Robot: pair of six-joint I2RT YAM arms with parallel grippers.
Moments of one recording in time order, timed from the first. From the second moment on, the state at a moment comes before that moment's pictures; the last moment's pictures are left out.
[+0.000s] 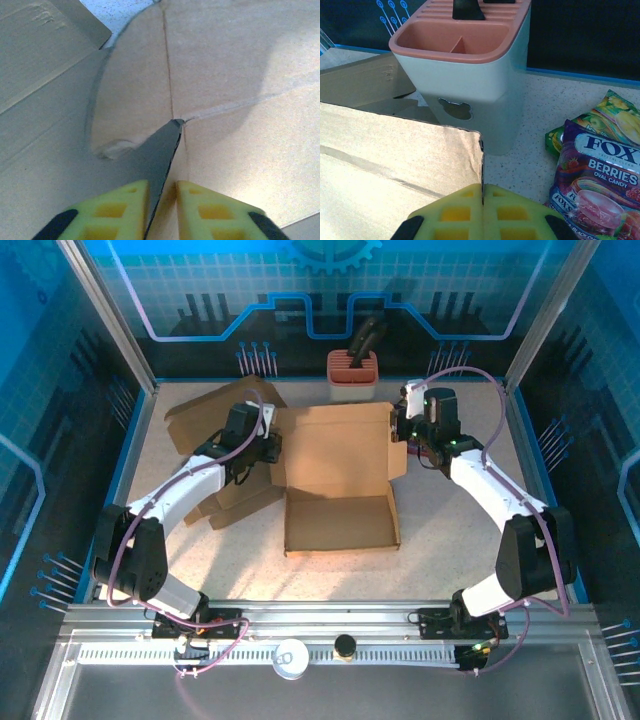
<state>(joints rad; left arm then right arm) -0.32 1.52 1.10 -0.30 0.01 -0.19 0.23 1.50 1.12 -0.11 -0.15 0.08</state>
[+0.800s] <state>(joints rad) -0.40 1.29 0.72 0.16 -0.09 -0.18 0.22 1.32 1.03 -0.18 -0.24 0.26</state>
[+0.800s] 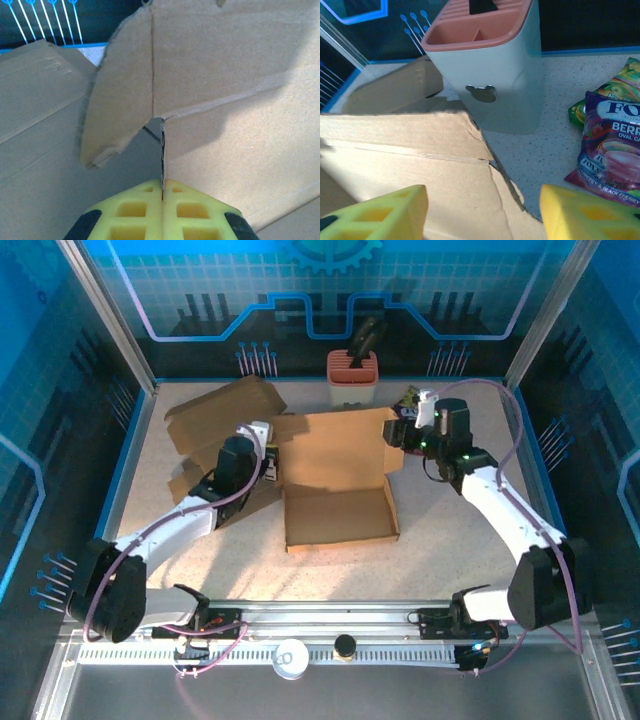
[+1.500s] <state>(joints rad) -0.42 1.21 0.55 0.46 -0.03 -0.07 -0.07 1.61 1.23 -0.43 -0.53 0.62</state>
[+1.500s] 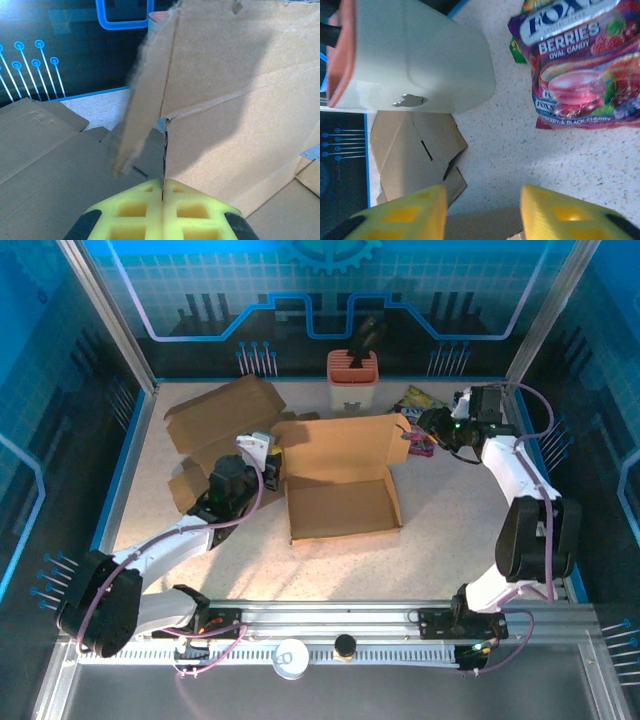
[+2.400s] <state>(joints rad) -0.59 1.27 0.55 0.55 -0.29 -0.13 -0.03 1.57 0.90 -0.14 -0.73 0.96</state>
